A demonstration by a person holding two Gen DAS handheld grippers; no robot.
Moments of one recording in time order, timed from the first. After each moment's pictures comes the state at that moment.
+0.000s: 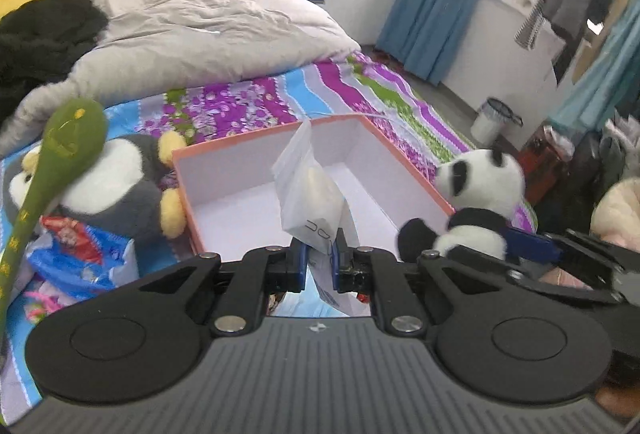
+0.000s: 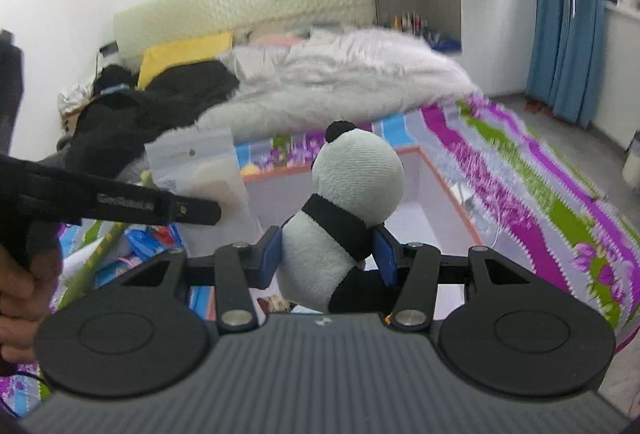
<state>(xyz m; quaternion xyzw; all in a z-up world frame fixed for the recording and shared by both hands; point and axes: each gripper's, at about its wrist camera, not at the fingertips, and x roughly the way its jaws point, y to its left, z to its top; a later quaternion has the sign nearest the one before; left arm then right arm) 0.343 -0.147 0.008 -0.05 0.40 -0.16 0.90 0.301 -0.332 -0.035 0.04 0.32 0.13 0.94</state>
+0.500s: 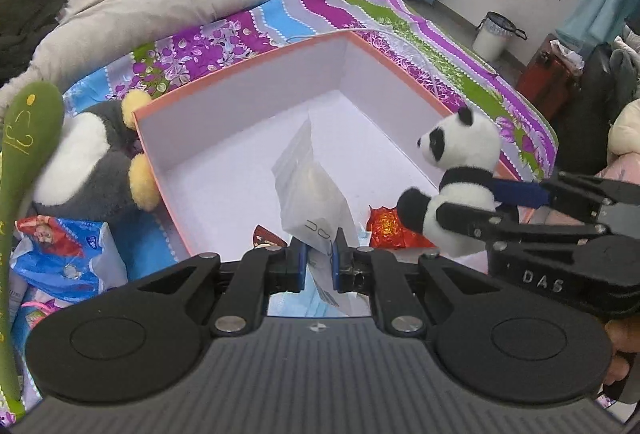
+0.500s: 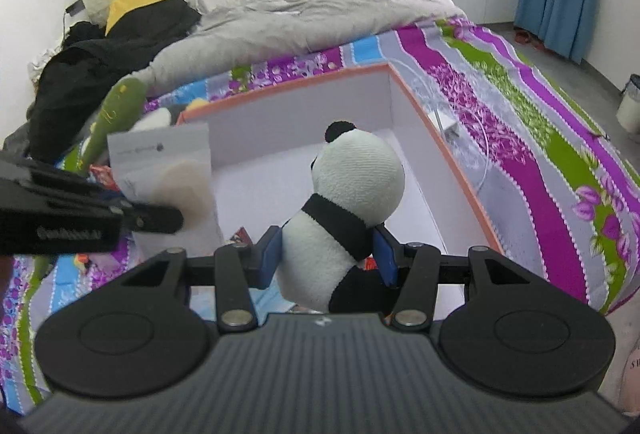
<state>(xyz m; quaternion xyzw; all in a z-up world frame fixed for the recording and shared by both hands) 0.374 -0.183 -0.043 0.03 0.49 -0.18 0.85 0.335 -0.355 -0.087 0.05 0.40 0.11 0.91</state>
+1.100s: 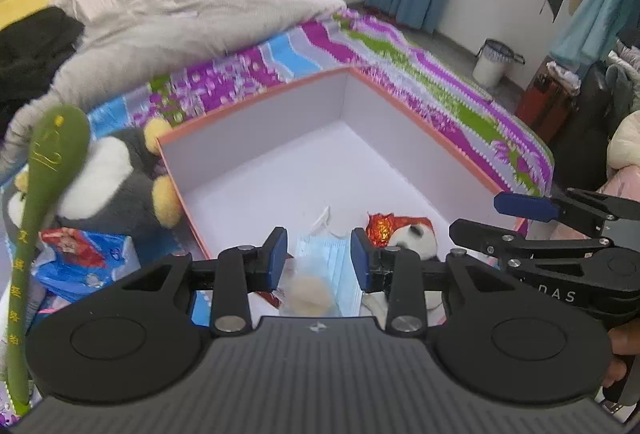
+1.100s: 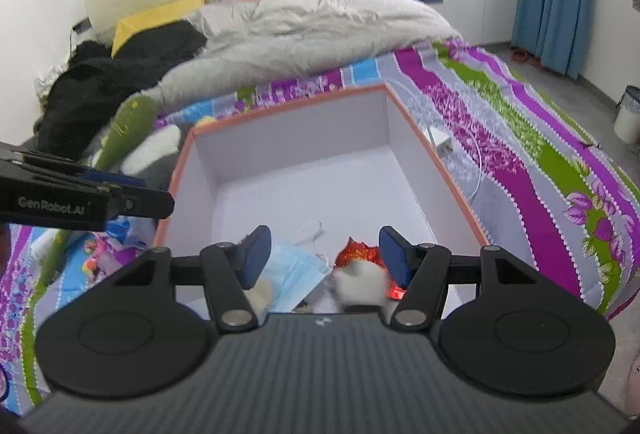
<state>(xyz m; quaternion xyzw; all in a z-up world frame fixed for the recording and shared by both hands) 0.337 -0.169 -0.012 0.02 0.43 -0.17 0.88 0.302 -0.362 -0.072 0.05 0.35 0.11 0.93</state>
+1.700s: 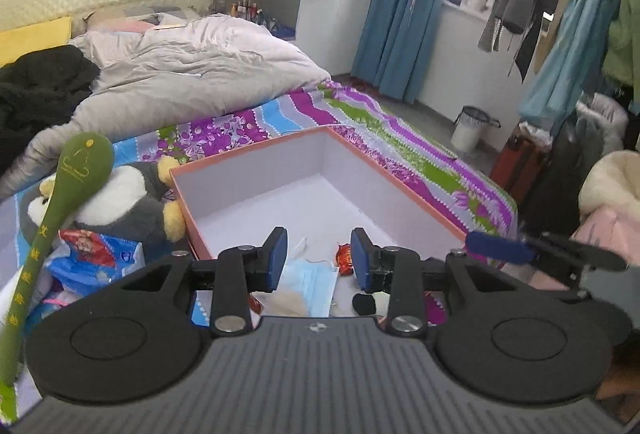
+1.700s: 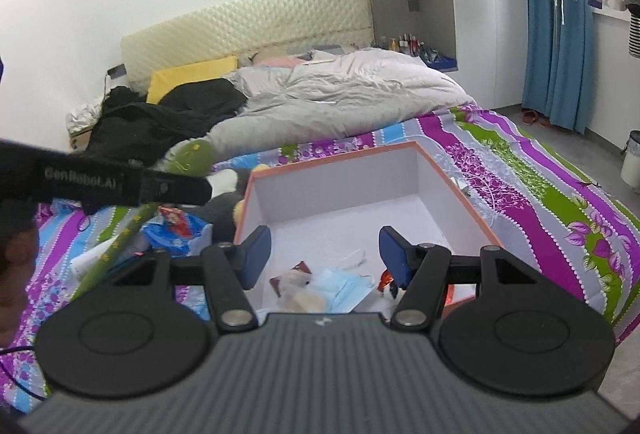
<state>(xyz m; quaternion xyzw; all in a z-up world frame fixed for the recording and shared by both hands) 0.231 -0.142 0.030 -0.02 0.33 -0.19 0.92 0.213 -0.339 -0.048 0.06 0.25 0.13 0.96</state>
